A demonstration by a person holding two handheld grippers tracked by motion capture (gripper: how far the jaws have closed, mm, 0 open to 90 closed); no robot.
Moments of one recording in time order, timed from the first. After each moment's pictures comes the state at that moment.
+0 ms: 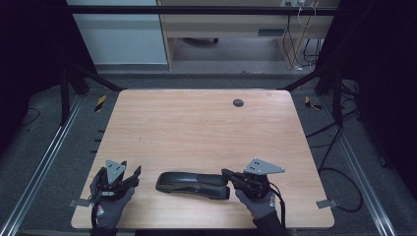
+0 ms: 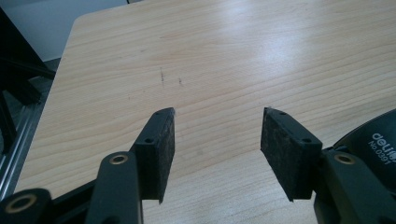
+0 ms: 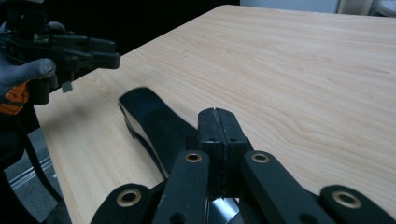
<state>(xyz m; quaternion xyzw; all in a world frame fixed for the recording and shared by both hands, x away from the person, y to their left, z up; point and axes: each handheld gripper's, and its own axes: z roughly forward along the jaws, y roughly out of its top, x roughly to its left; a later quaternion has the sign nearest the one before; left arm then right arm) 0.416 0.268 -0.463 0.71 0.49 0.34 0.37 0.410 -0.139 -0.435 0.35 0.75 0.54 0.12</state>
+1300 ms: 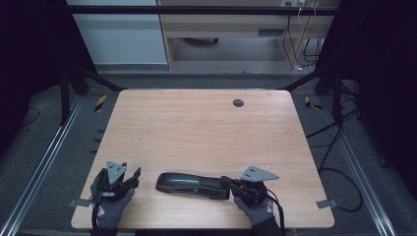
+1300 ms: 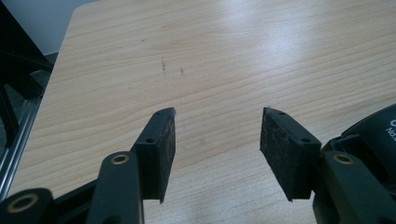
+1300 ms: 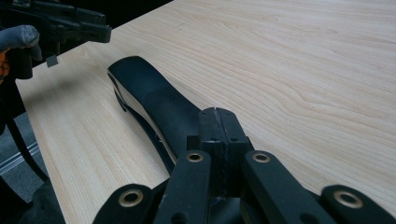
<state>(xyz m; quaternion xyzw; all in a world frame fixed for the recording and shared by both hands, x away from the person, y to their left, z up) 0.417 0.269 -0.470 0.72 0.49 0.34 0.36 0.404 -0.135 -0.458 0.36 0.77 0.51 0.13</state>
